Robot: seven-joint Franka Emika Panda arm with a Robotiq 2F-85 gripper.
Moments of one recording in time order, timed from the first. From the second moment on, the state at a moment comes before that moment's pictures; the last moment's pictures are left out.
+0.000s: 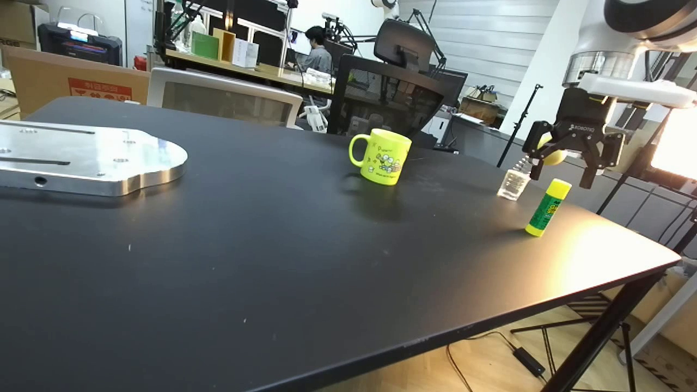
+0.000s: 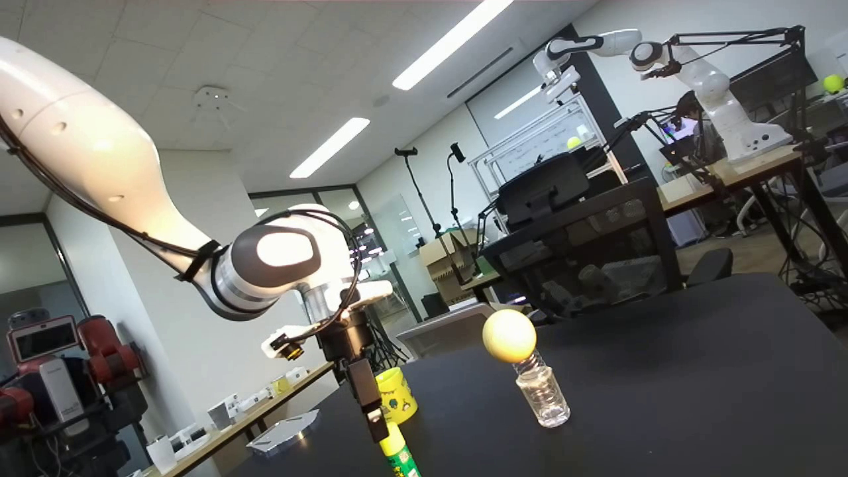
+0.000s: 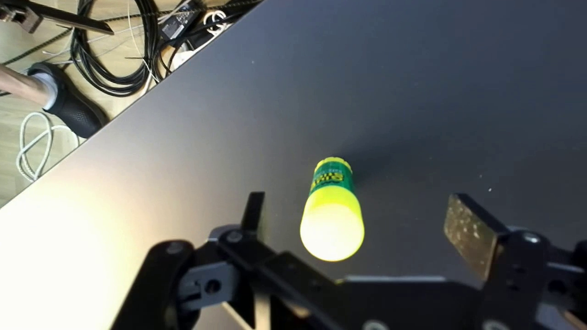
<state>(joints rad) 0.01 0.27 -0.12 -2.33 -0.03 2.46 0.51</state>
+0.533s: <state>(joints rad) 0.04 0.29 -0.15 -2.36 -0.06 2.54 0.56</state>
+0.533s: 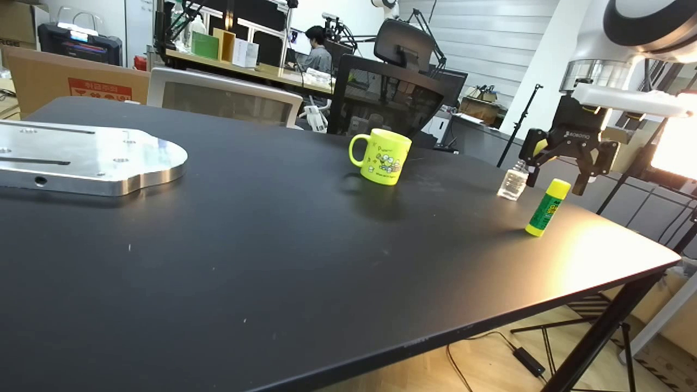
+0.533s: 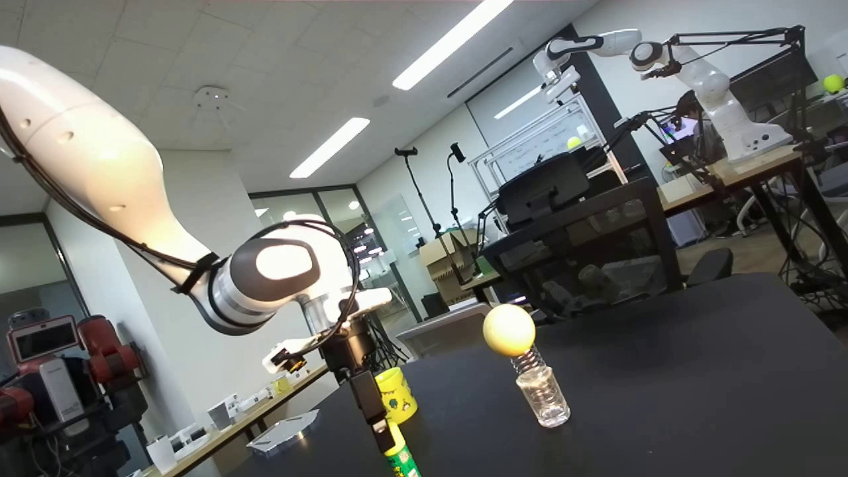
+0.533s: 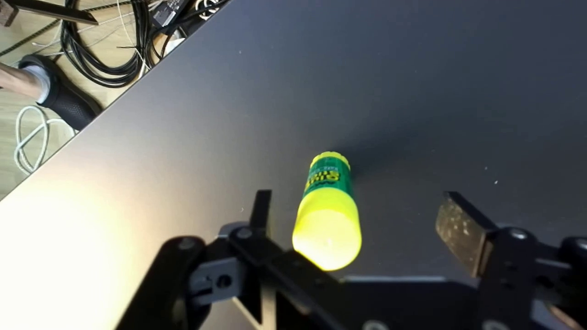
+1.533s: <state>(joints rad) 0.07 0.23 -0.15 -2.28 -0.10 2.50 0.61</state>
